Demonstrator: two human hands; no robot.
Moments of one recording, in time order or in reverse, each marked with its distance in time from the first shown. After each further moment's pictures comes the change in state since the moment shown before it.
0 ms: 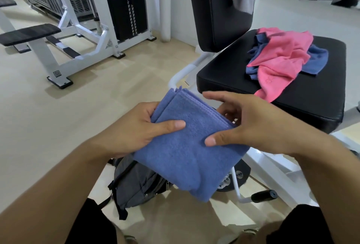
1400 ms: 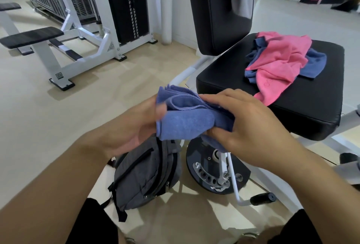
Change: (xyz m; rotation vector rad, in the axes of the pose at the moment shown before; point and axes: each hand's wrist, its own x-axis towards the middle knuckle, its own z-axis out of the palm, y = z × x) left_hand 0.007 -0.001 -0.016 -0.255 -0.261 0.064; right_hand -0.004 0.005 0.019 -0.398 0.392 -0.282
